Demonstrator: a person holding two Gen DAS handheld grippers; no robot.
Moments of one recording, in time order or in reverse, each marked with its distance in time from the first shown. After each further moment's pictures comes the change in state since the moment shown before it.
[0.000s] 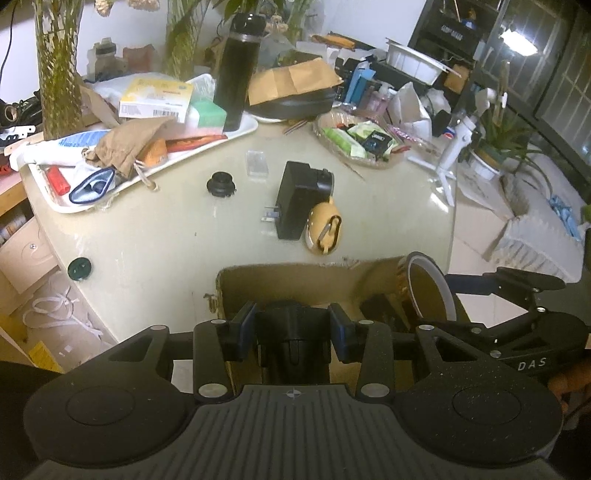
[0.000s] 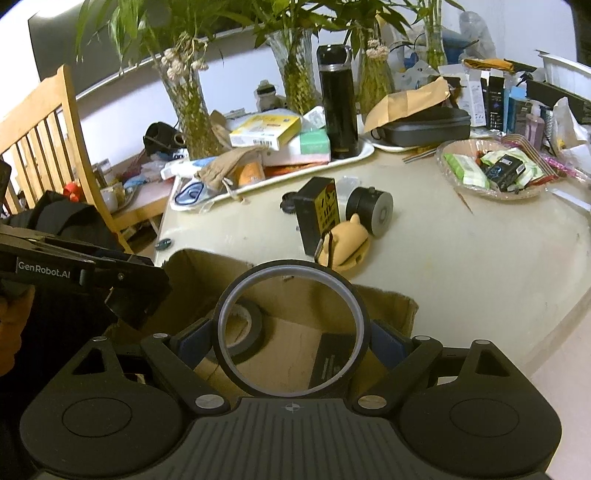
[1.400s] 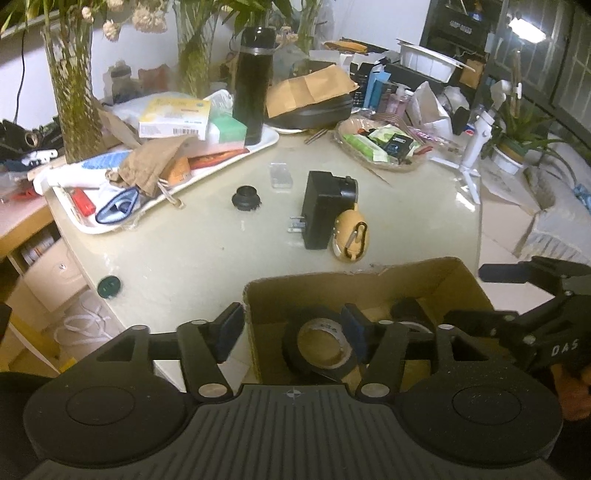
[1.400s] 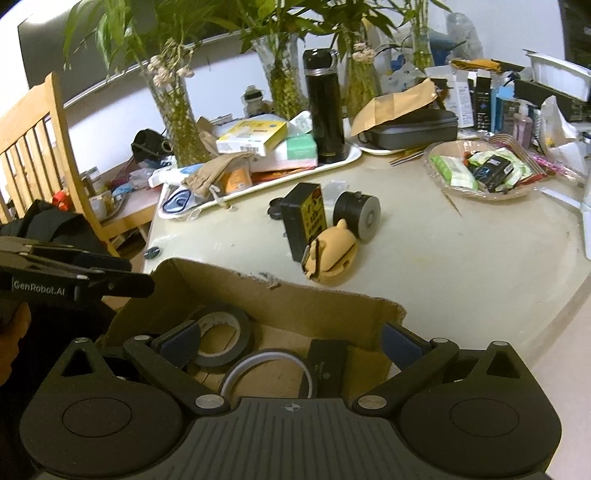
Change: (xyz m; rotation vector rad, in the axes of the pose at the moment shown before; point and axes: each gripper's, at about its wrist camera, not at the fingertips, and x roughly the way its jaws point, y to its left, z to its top) left arm -0.003 -0.008 0.002 0.058 -0.044 0.125; right arm -0.002 -0.007 0.004 0.037 -0.036 -0.043
